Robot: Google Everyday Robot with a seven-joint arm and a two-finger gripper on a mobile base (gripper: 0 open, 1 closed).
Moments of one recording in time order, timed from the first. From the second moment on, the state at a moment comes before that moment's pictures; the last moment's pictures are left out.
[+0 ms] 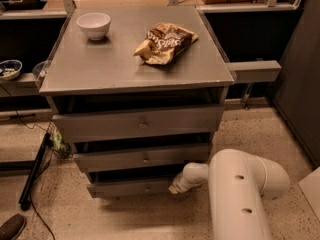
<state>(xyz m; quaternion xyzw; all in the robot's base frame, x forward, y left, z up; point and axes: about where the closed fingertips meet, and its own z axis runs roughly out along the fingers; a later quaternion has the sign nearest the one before) 0.633 -0.075 0.172 -0.41 0.88 0.14 0.17</state>
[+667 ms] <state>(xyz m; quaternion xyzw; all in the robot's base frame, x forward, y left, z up) 0.648 -0.070 0.171 -0.42 0.88 0.13 0.18</state>
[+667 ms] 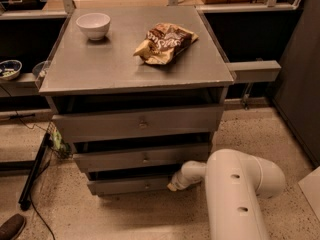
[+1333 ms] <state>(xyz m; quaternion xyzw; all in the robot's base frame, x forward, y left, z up) 0.656 -0.065 0.173 -0.43 0.87 0.13 0.19</state>
